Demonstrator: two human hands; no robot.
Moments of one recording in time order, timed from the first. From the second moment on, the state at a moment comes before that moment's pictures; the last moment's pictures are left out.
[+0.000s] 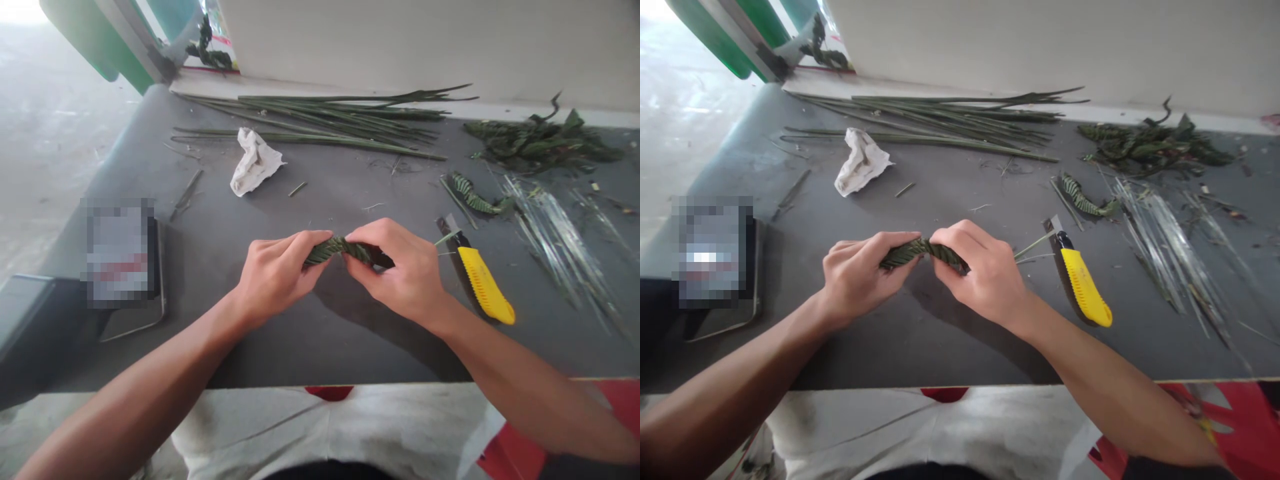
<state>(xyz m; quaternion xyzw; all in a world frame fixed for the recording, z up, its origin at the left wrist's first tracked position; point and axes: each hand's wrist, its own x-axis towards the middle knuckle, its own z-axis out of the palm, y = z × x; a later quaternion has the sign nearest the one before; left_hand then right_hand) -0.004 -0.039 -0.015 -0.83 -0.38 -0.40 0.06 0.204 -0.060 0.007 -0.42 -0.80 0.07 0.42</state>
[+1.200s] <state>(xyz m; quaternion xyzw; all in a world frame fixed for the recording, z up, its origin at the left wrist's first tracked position) -0.015 -0.024 0.007 -0.87 -0.37 -0.32 -0.04 0.204 -0.056 -0.002 -0.47 -0.78 0.07 0.42</state>
